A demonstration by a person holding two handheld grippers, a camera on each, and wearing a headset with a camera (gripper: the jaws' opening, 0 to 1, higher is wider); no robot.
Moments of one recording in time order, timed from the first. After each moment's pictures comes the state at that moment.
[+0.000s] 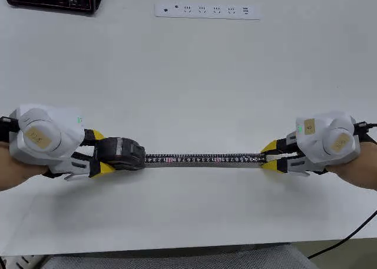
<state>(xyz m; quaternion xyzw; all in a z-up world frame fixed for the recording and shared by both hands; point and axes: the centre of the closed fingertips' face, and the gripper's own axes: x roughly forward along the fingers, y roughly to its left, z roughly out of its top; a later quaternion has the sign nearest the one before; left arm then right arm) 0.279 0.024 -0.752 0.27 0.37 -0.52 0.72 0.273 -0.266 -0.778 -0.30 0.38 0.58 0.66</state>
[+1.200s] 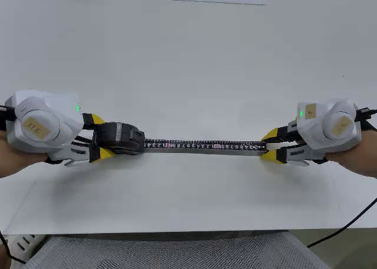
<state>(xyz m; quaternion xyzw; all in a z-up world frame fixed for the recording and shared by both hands) 0.280 0.025 -0.751 0.28 0.36 -0.51 0.73 0.268 -0.263 -0.773 -0.29 0.39 0.57 0.66</state>
